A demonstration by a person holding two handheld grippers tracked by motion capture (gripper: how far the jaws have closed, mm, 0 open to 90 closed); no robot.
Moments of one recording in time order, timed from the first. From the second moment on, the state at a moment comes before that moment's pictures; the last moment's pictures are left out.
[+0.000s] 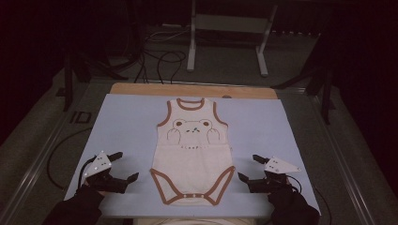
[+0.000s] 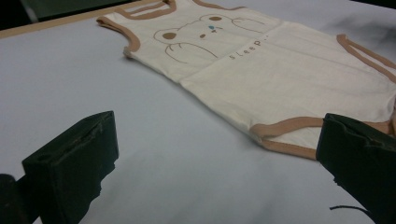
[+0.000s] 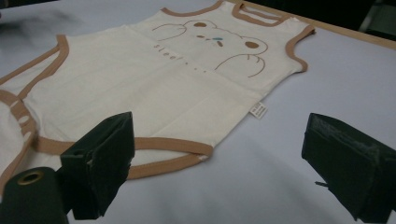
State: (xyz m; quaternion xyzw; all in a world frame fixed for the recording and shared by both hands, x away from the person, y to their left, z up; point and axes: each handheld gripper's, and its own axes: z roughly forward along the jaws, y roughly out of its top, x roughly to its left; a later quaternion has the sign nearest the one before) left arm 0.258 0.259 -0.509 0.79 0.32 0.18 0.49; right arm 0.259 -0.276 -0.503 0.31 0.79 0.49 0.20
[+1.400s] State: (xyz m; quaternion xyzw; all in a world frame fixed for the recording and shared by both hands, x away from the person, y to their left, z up) left arm 0.261 0.244 -0.470 0.81 0.28 0.16 0.50; right arm 0.250 -0.255 -0.439 0.27 0.80 0.51 0.19
